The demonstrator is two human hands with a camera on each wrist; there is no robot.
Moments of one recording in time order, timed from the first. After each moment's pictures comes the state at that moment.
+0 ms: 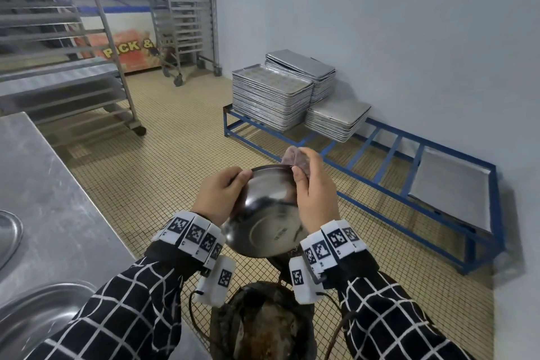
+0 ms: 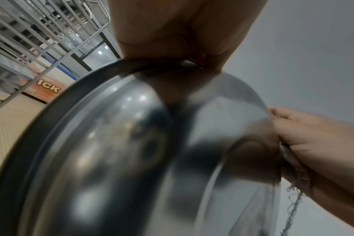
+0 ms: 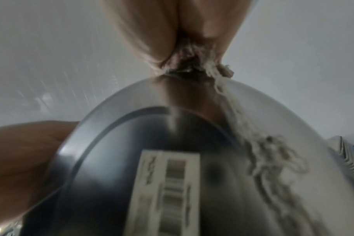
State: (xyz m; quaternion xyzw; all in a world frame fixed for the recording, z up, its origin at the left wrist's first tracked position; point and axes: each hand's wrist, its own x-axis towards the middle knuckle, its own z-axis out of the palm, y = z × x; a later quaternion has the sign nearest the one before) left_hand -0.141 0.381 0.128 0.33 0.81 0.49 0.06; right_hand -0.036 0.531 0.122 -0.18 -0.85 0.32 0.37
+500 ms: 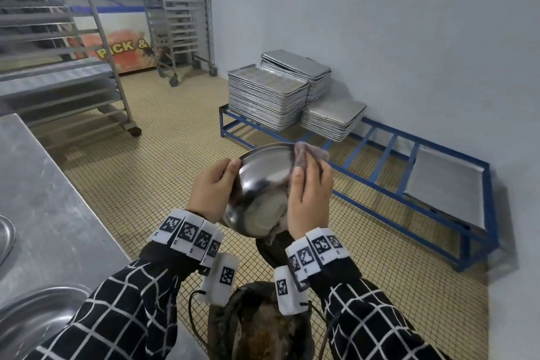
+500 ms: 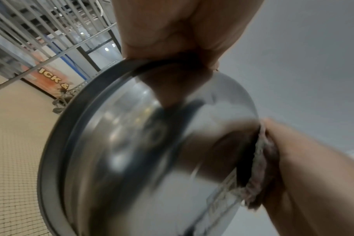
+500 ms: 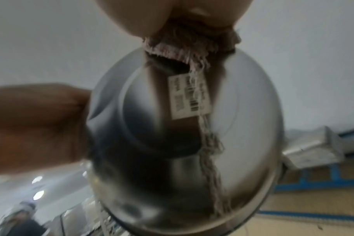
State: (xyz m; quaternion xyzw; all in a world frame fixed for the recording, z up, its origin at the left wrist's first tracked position) left_hand -0.145 0.383 0.130 0.29 0.77 0.56 0.04; right_hand -0.042 0.517 0.102 -0.27 -0.80 0.31 0.44
